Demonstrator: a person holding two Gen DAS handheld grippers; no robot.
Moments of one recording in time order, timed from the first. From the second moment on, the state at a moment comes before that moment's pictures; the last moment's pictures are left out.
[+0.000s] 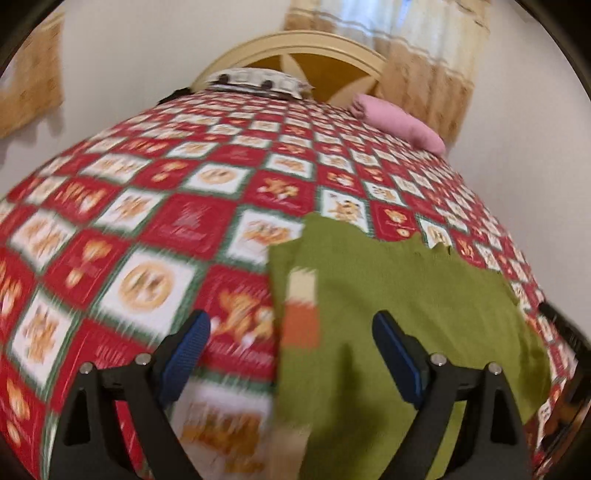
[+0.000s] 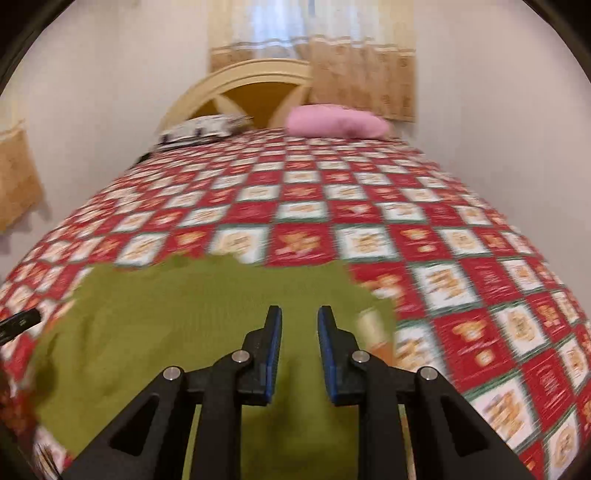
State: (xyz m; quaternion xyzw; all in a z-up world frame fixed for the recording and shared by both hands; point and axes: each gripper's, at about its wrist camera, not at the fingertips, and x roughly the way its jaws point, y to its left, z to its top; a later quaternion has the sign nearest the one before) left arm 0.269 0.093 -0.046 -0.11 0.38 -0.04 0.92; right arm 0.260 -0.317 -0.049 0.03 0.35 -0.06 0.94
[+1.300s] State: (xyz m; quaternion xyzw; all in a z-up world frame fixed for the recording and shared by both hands) left arm 0.258 0.067 -0.091 -0.13 0.41 -0.05 0.90; right arm 0.249 -0.281 -0.112 0.14 0.38 0.03 0.91
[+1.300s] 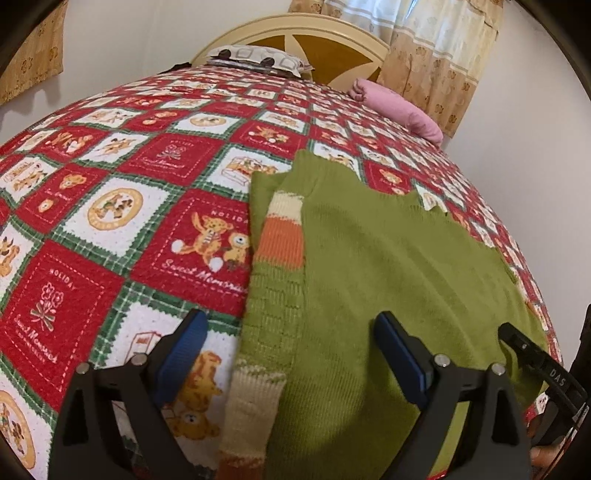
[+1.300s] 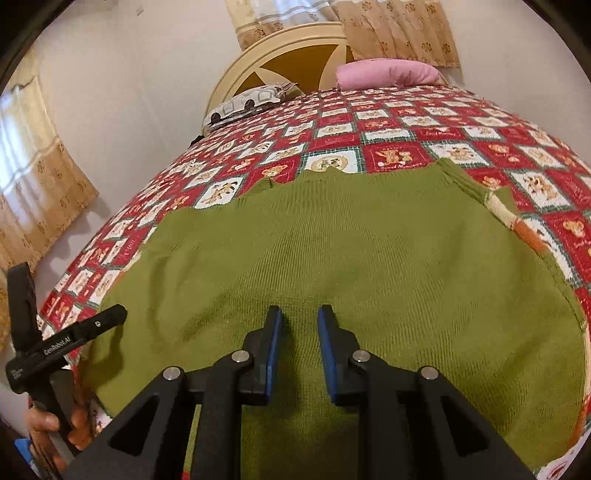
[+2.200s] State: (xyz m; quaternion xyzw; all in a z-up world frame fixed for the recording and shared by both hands) left arm 0.256 0.069 -0.092 -0.15 0.40 -0.07 0.90; right arm 0.248 -0.292 -0.117 0.17 0.38 0.05 0.91
